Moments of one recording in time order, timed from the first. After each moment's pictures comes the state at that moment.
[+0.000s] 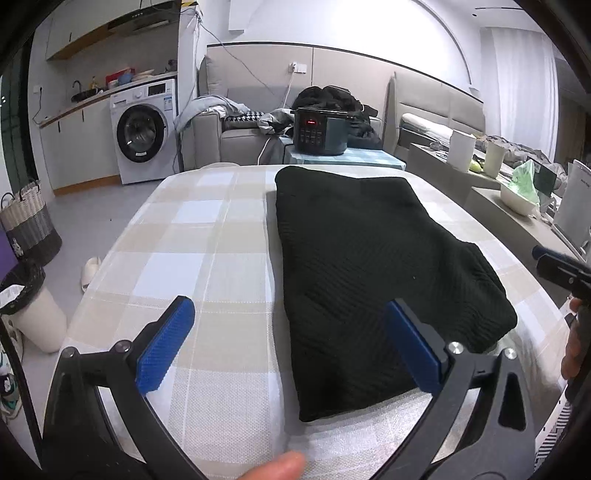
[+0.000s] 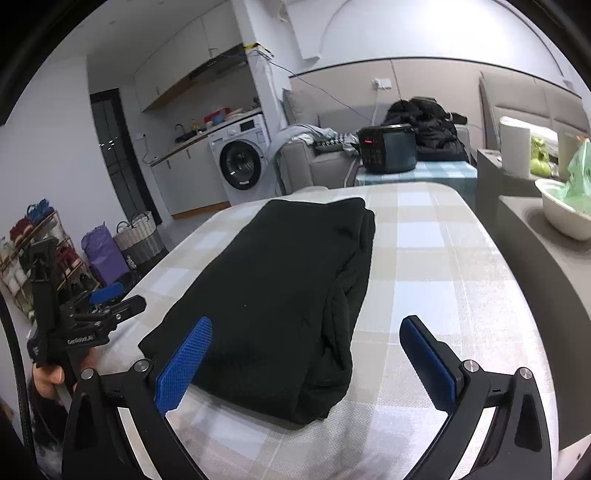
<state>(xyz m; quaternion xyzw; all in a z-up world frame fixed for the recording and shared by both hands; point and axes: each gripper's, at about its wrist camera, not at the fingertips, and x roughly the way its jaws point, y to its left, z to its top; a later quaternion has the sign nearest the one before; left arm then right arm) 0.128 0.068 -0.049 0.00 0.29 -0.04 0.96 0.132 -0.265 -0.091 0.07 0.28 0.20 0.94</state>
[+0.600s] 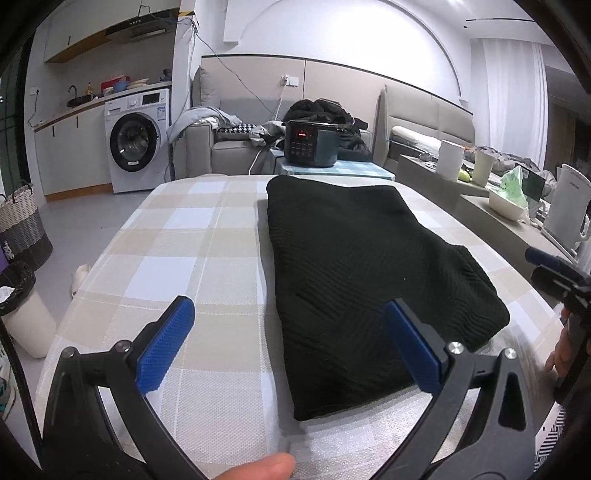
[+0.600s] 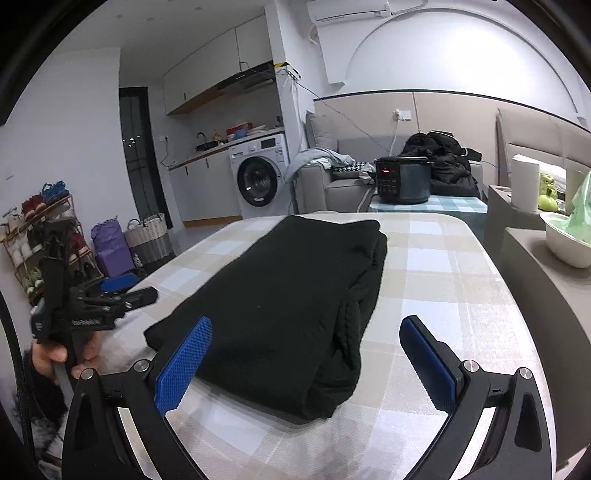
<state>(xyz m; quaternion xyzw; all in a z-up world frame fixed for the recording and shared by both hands) 0.117 0.070 -0.058 -0.01 0.26 -0.06 0.96 0.113 -0.261 -0.102 0.03 0.22 0.22 0.95</state>
